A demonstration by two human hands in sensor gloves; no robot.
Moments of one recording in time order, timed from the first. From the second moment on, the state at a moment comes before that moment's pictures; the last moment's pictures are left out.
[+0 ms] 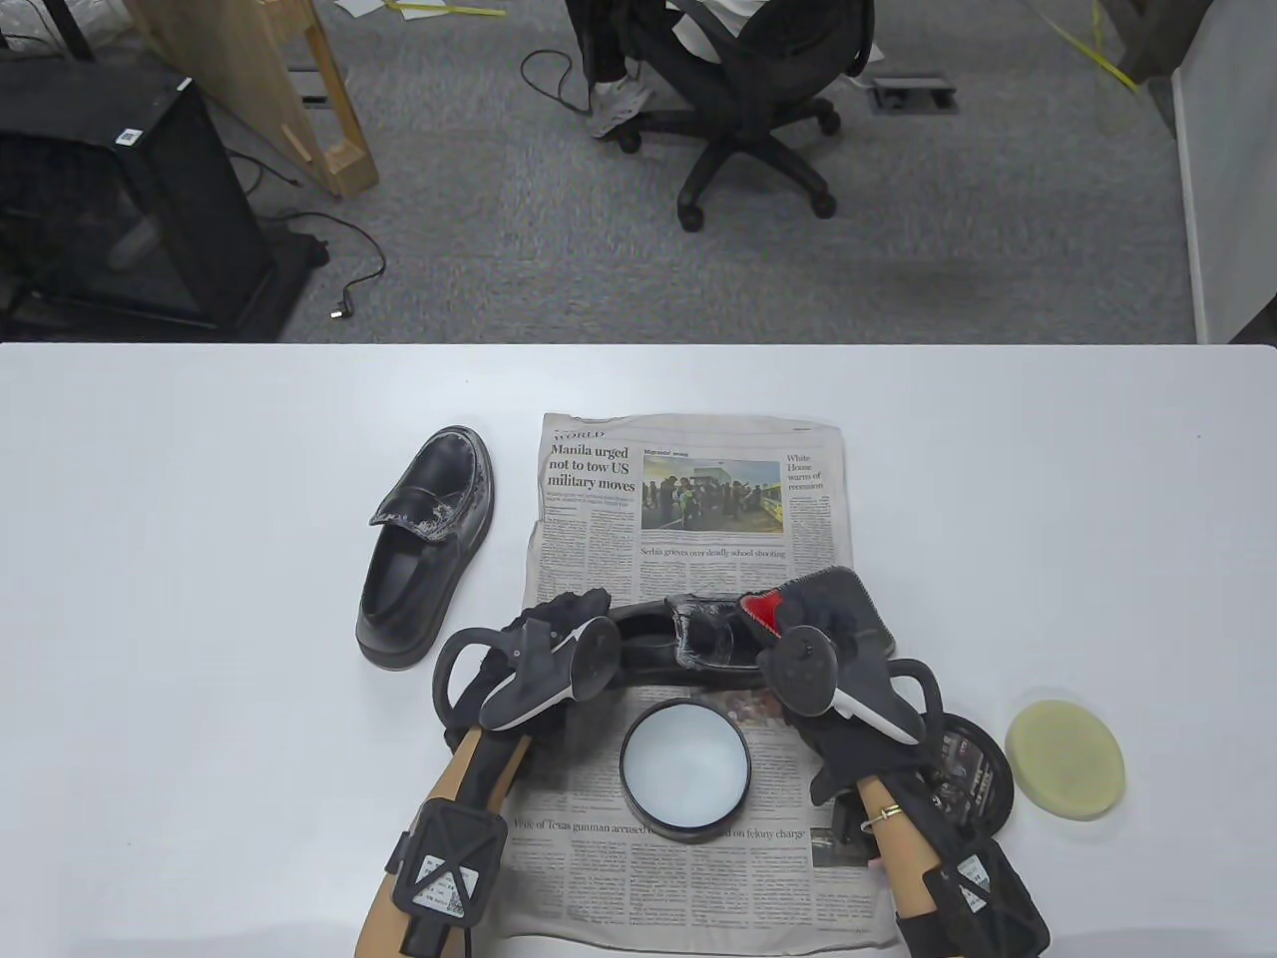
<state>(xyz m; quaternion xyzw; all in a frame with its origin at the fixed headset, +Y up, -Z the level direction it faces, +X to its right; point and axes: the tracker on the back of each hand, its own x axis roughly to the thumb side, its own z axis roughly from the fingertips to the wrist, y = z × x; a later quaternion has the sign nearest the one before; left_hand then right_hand) -0.107 -0.747 -0.295 -0.01 -0.11 -0.04 0.99 0.143 -0.741 -0.264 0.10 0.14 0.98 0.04</state>
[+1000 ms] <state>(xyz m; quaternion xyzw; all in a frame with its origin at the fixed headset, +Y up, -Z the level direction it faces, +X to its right) -0.106 -0.747 -0.295 -0.01 -0.11 -0.04 0.99 0.149 -0.733 -0.249 0.13 0.11 0.98 0.07</state>
